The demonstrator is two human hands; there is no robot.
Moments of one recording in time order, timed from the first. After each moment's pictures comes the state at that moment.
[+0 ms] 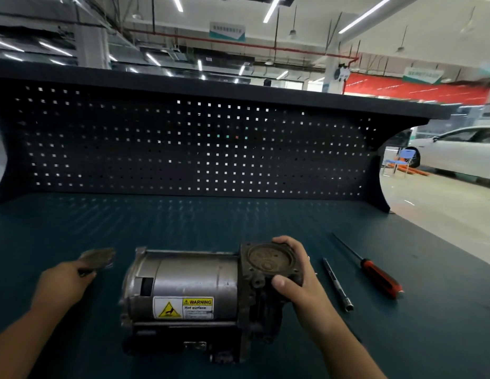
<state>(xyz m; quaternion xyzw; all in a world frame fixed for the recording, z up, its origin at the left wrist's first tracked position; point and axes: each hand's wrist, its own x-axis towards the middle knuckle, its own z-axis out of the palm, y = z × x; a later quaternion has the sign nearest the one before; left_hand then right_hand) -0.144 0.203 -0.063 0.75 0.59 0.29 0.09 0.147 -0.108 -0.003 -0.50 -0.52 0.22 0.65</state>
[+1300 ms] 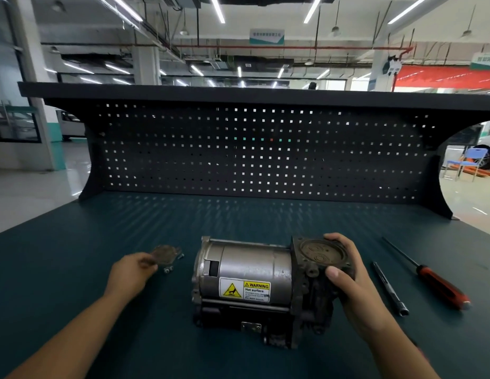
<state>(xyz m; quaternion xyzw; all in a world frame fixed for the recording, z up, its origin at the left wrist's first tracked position) -0.162 0.151 -0.043 0.71 0.57 0.35 0.23 0.146 -0.105 -0.011 -0.47 -0.50 0.24 0.68</state>
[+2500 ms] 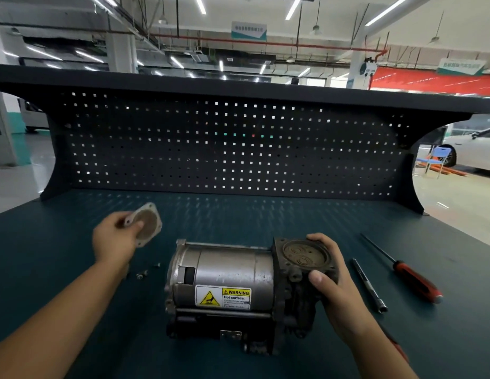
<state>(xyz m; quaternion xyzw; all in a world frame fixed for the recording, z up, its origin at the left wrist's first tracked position) -0.107 0.165 0.007 0.54 0.48 0.61 0.32 0.143 -0.104 -0.010 -0.47 -0.50 0.23 0.69</state>
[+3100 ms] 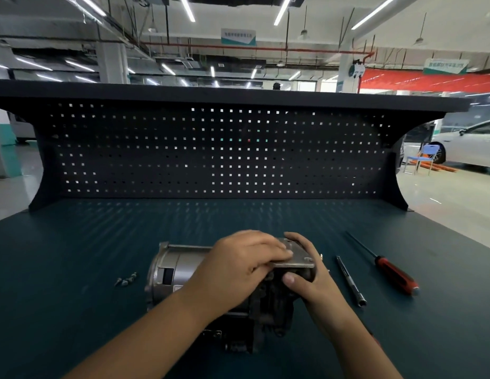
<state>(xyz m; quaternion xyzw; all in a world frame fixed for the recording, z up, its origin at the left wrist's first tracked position) -0.015 -0.033 0.062 0.90 0.02 0.42 0.09 0.140 -0.117 0.001 -0.48 -0.51 0.27 0.66</state>
